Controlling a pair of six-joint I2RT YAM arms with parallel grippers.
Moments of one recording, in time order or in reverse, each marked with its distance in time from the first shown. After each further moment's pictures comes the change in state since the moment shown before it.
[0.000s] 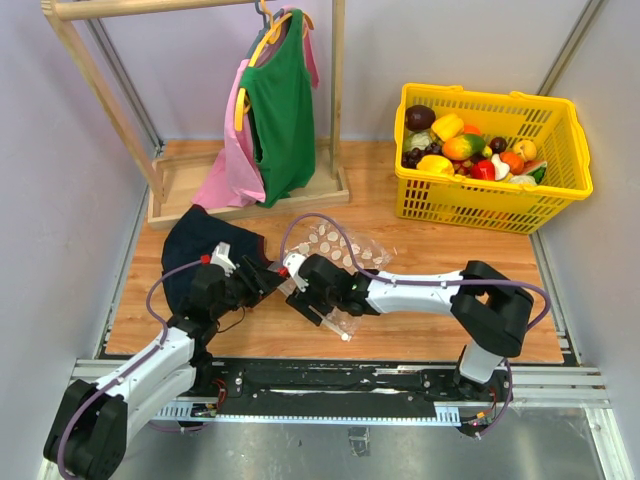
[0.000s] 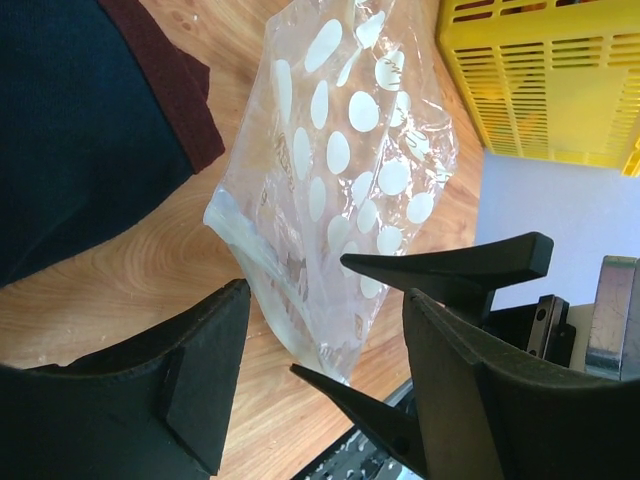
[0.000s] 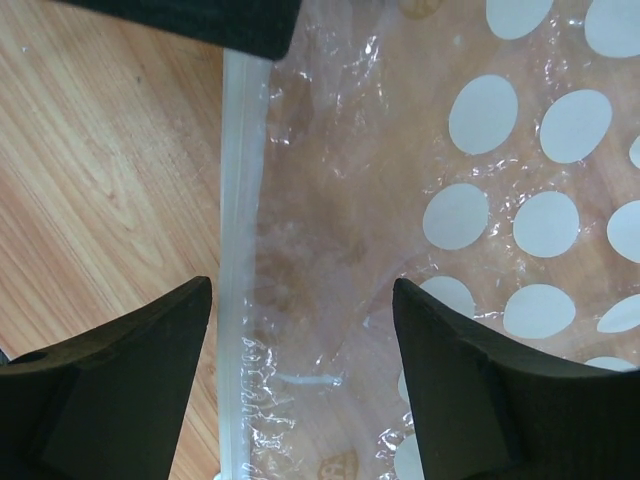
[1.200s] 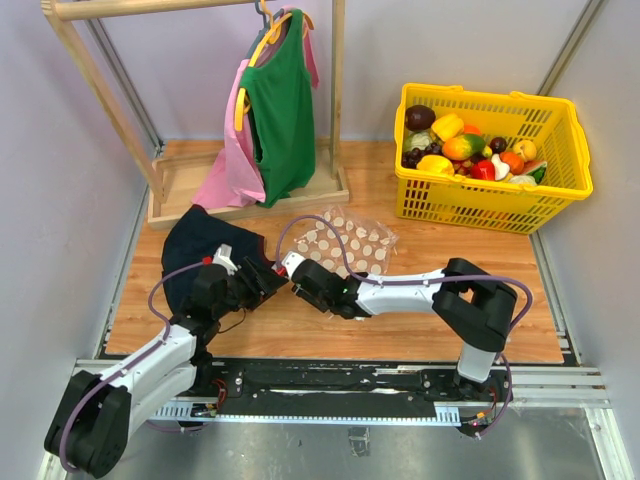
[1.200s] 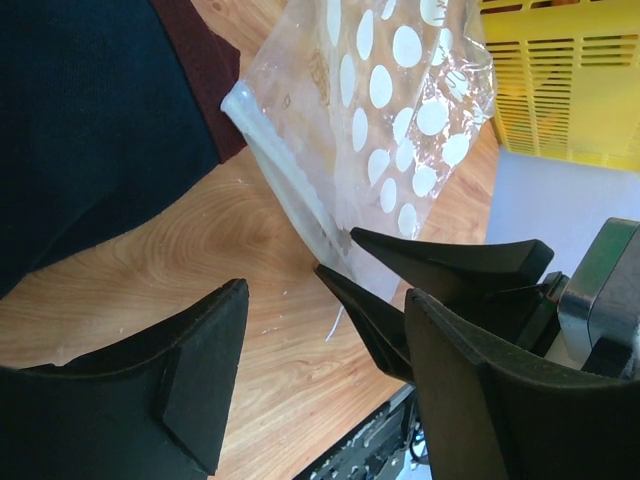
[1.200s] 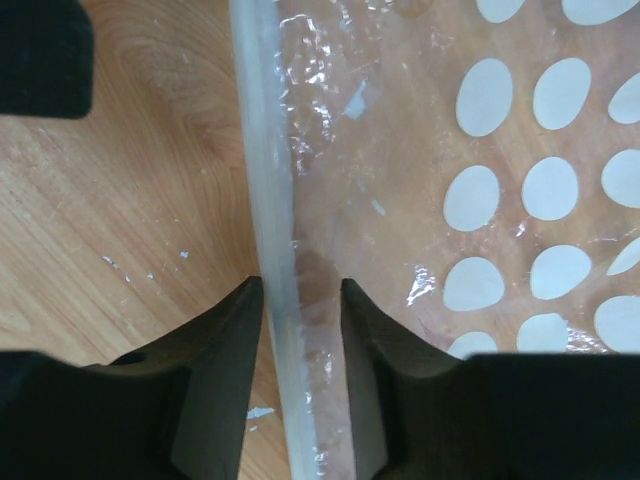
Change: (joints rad) left arm 0.000 0.054 -0.005 0.013 0.006 -0.008; right arm 0.023 0.087 0.027 0.021 0.248 -0.021
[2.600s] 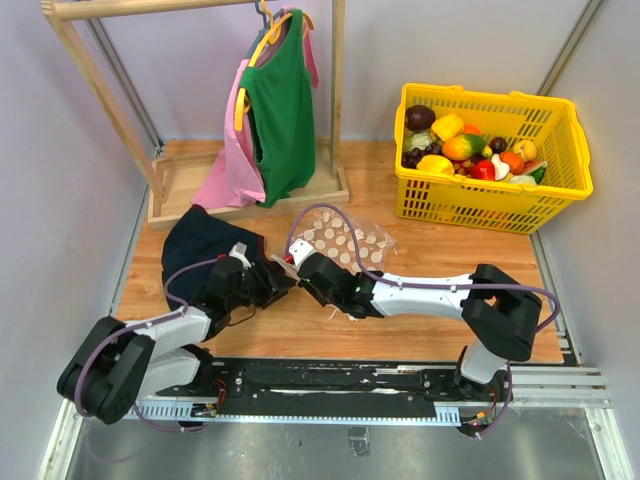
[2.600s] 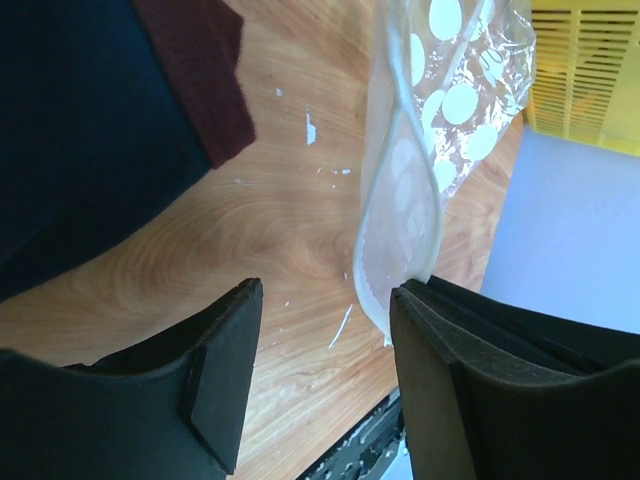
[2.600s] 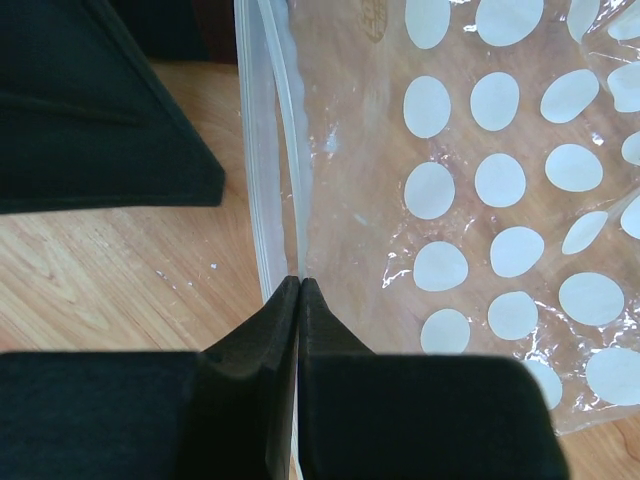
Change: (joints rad) left arm -0.051 0.274 0.037 0.160 0.014 -0.045; right arm 0.000 -0.127 -0.030 0.035 0.003 0.100
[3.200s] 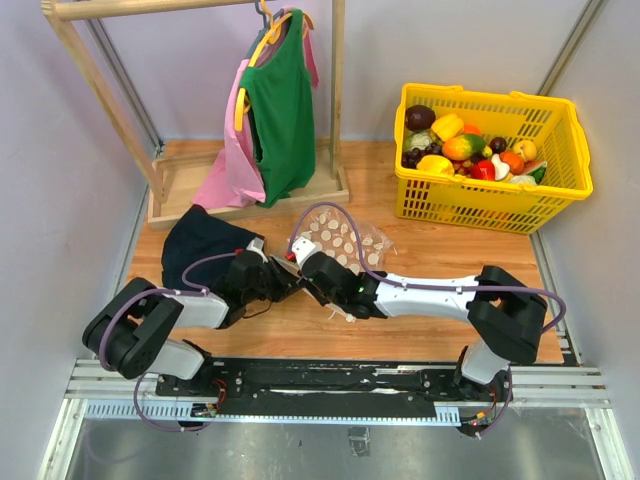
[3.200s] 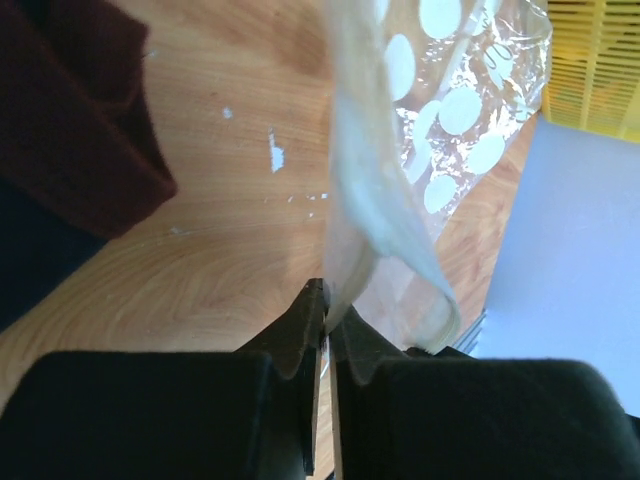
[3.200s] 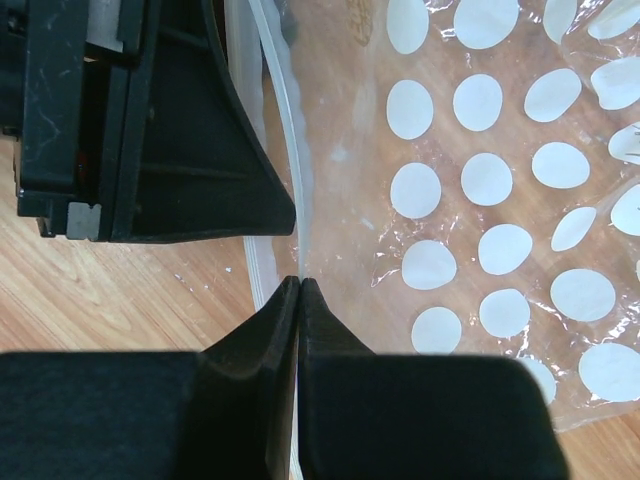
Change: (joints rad) left arm -0.118 0.297 0.107 0.169 -0.063 -0.042; right arm 0.000 -0.030 -0.013 0.022 -0.016 0.035
